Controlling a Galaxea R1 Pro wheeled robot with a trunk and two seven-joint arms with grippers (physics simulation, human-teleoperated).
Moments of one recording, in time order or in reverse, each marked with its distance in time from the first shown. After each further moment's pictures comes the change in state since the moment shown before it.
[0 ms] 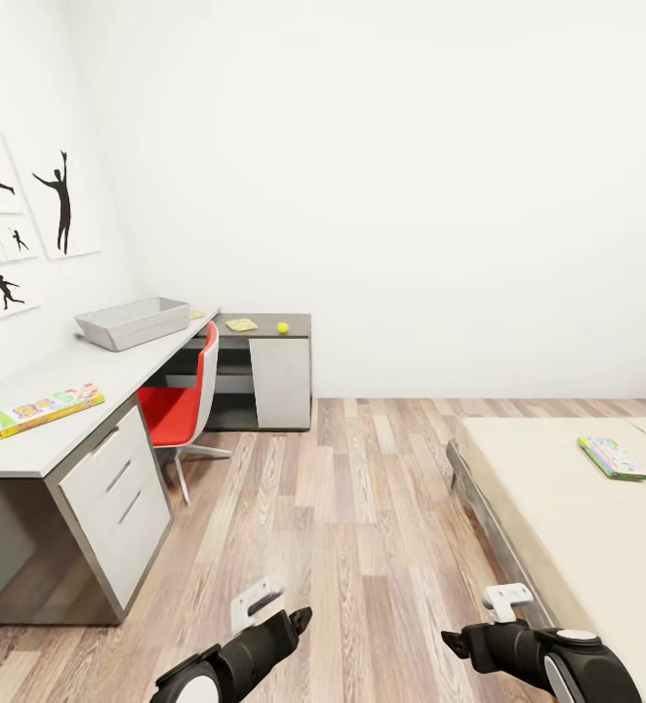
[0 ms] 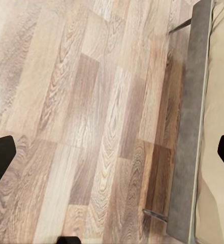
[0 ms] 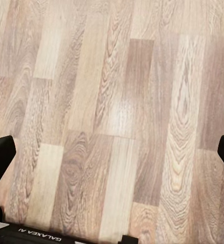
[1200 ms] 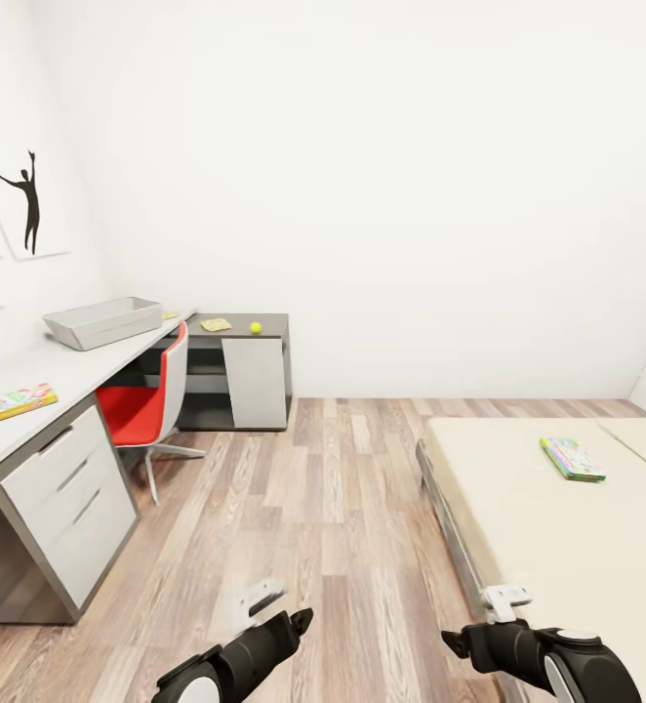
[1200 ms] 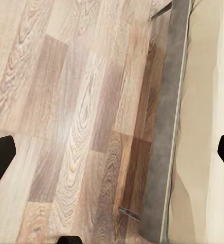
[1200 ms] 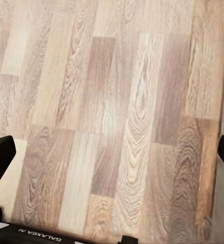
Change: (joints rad) left arm 0.000 0.001 -0.006 0.000 -0.001 -0.001 0.002; right arm 0.000 0.000 0.000 -0.002 0.000 0.000 0.000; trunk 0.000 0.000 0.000
